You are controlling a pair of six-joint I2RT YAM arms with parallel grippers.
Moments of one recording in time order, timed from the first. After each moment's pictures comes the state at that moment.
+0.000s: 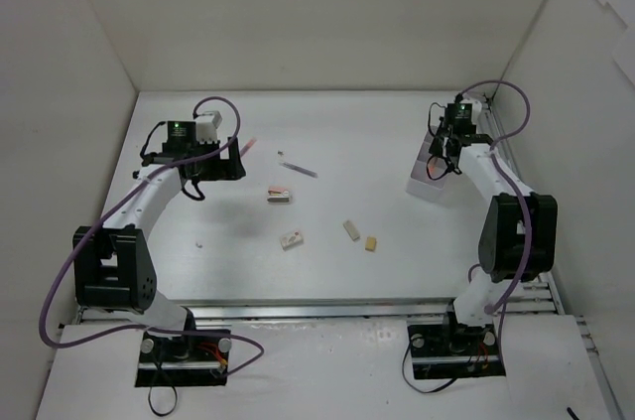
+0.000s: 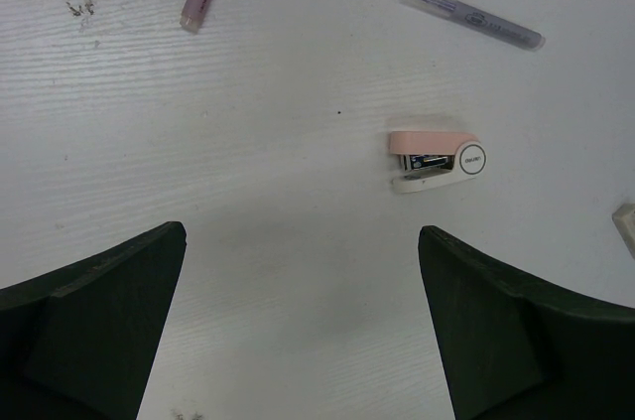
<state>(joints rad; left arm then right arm) -0.06 1.53 1.15 -0.43 0.30 -0.10 0.00 1.72 1.24 -0.30 0.17 0.36</state>
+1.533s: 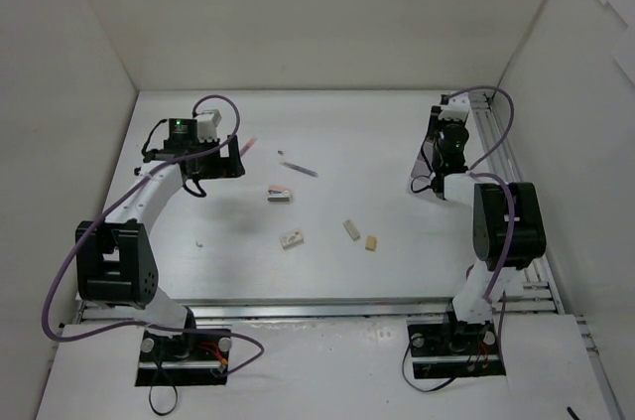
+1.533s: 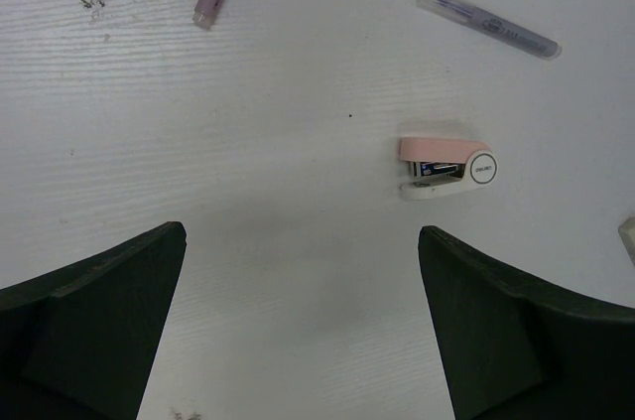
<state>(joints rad) -0.06 1.56 1.17 -0.45 0.28 -0.12 0.03 1.79 0.91 0.92 0.27 -0.12</state>
